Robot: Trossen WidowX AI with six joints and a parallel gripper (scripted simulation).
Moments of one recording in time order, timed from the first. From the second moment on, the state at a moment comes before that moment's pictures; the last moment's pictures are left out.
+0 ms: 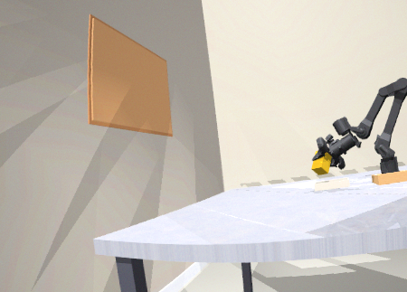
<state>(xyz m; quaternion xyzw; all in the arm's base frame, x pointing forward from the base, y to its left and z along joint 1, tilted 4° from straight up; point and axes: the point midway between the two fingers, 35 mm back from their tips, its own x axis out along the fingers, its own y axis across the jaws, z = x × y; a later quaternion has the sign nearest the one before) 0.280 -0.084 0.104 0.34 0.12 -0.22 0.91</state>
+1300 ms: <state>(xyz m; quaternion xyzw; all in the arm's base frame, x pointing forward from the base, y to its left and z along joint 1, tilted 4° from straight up) 0.282 -0.084 0.098 0.69 0.02 -0.25 0.68</state>
